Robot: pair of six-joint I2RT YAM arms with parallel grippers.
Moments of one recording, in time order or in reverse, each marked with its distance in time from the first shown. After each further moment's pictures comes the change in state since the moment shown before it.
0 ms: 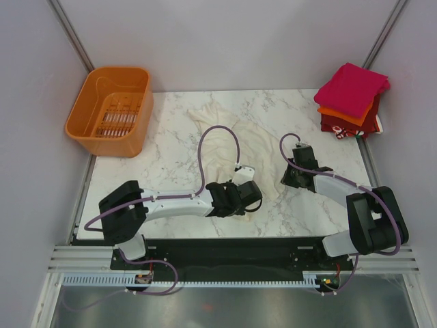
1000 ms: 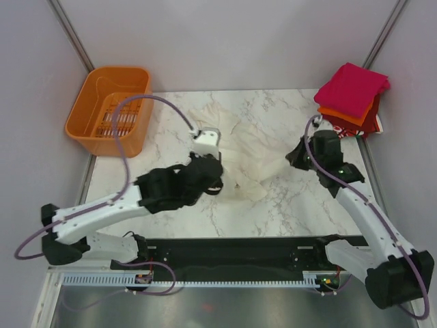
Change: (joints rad) left arm 0.000 -0.382 0.167 -0.212 -0.223 0.094; right arm -0.002 -0.362 0.132 -0.245 -0.069 -0.011
